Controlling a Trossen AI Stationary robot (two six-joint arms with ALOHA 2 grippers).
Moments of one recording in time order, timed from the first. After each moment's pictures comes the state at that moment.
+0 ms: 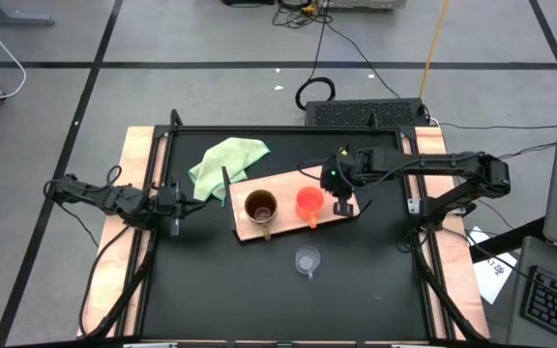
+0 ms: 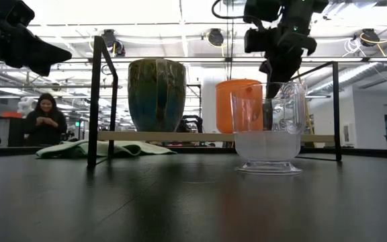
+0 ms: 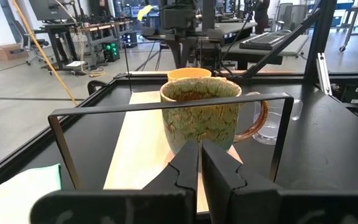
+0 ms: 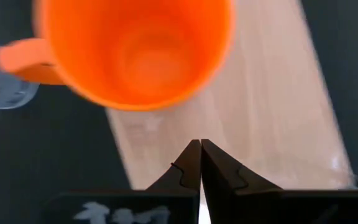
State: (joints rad) left arm -0.30 0.01 0.14 -0.23 -0.39 -0.01; right arm -0.19 1.43 1.09 -0.86 -0.02 -0.10
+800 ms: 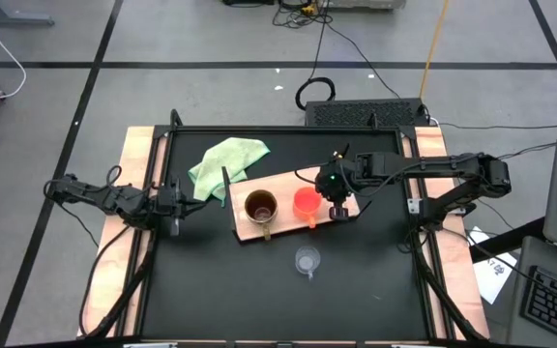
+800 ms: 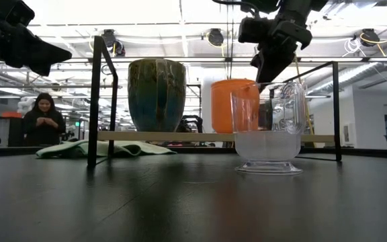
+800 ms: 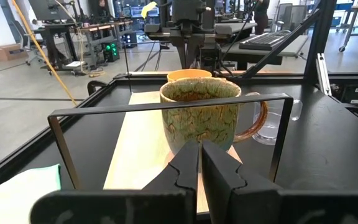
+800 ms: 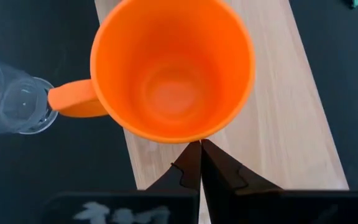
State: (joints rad) left arm -0.30 0.01 0.14 -0.23 -0.39 -0.01; right arm -0.14 1.43 1.09 -0.75 -0.03 -0.12
